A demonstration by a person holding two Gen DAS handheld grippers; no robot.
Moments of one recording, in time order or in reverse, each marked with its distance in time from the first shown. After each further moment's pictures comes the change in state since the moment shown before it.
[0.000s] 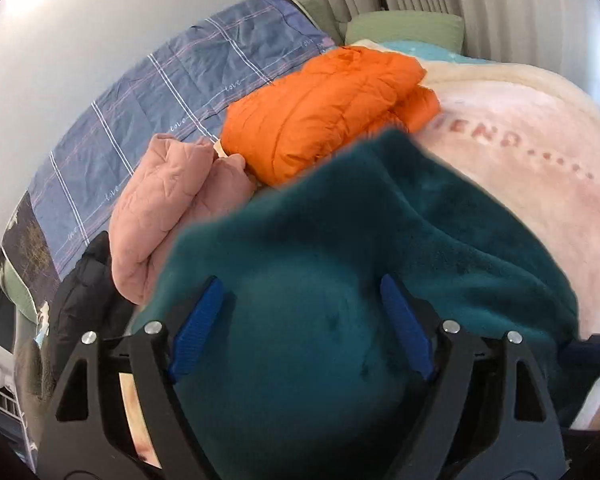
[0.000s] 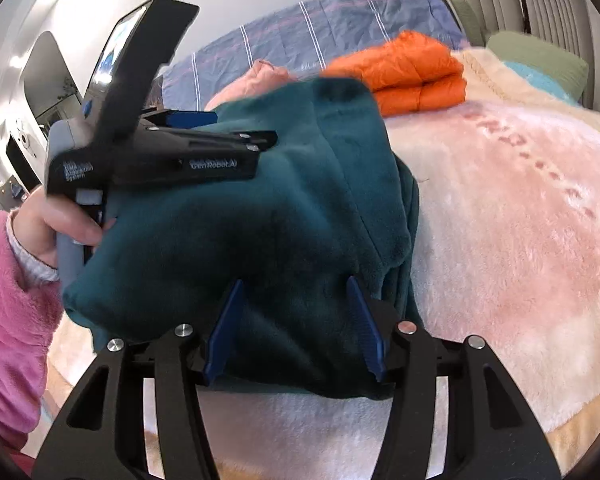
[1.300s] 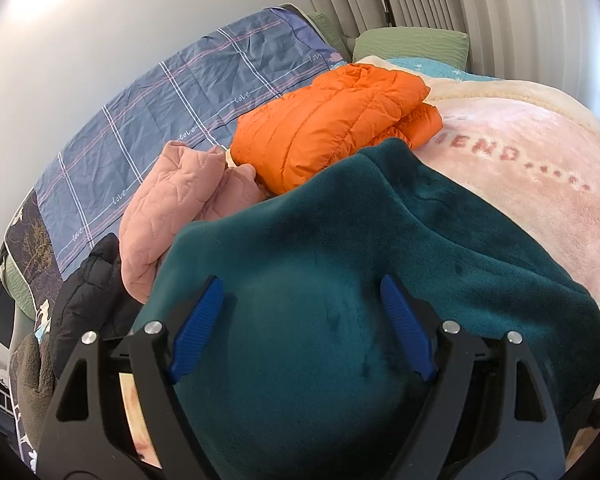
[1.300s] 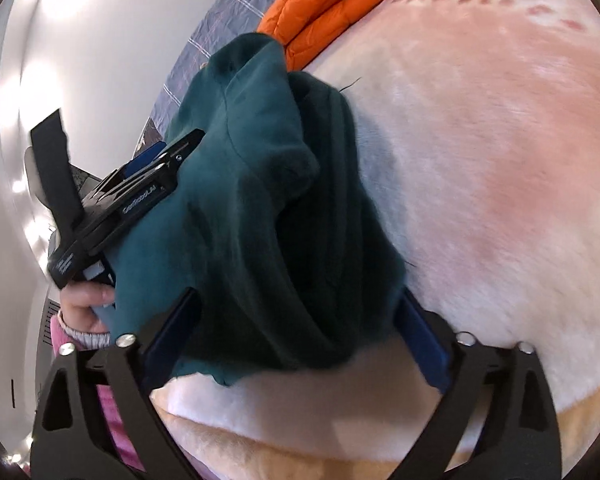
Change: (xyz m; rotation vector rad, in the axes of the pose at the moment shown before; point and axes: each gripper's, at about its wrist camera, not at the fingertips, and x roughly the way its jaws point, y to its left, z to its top) left arm -0.011 0.000 -0.006 0.001 -0.057 0.028; right arm 0.012 -0.066 -0.014 0.461 0.157 0.263
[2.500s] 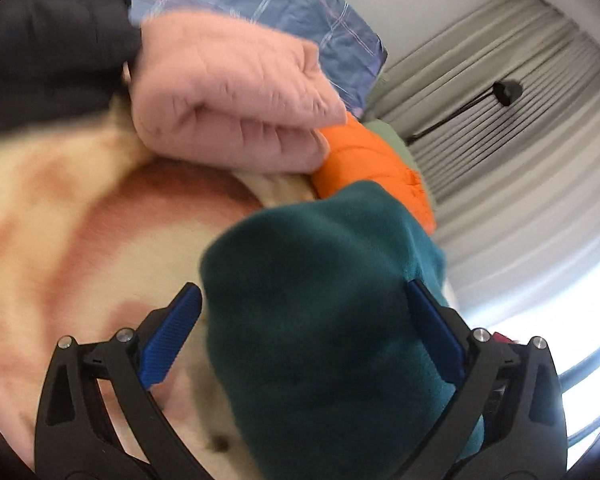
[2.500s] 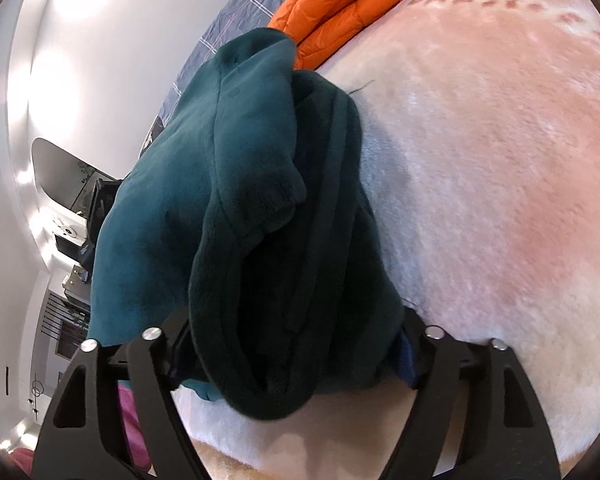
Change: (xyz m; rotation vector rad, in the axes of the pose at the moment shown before) left arm 0.073 0.180 -0.106 -0.974 0.013 -0.726; right arm 0.010 0.004 0.006 -0.051 -0.029 0.022
